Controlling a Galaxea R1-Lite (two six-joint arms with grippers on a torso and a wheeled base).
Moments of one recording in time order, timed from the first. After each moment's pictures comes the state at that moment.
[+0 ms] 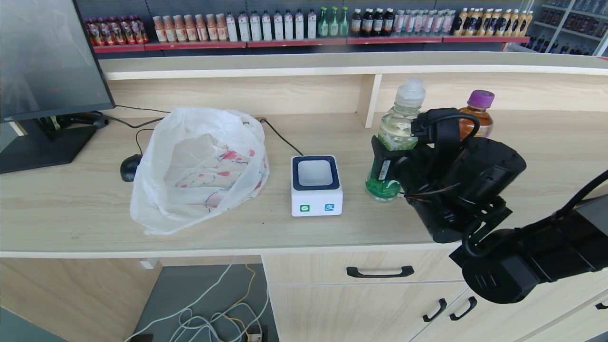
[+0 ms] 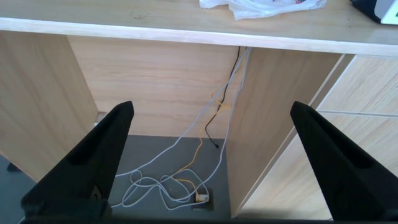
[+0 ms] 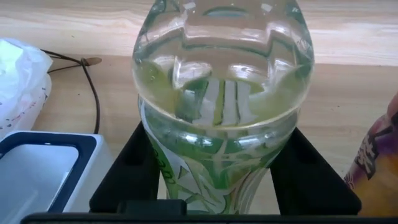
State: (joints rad) left arm 0.00 0.00 0.00 0.00 0.00 0.00; right arm 0.57 1.94 -0.88 -1.36 -0.45 -0.16
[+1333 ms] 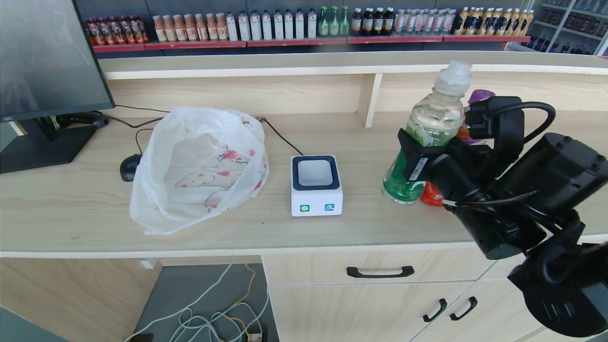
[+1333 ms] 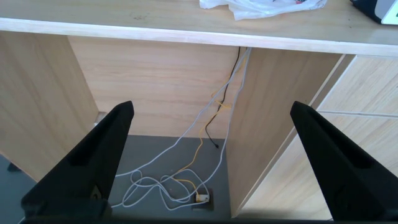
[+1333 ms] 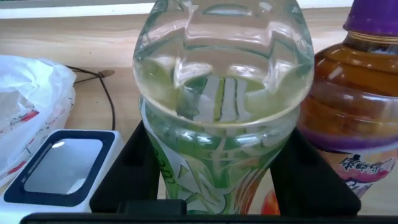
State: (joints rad) left arm 0.00 0.00 0.00 0.00 0.00 0.00; right arm 0.59 1.74 -0.70 -1.38 -0.44 -0.13
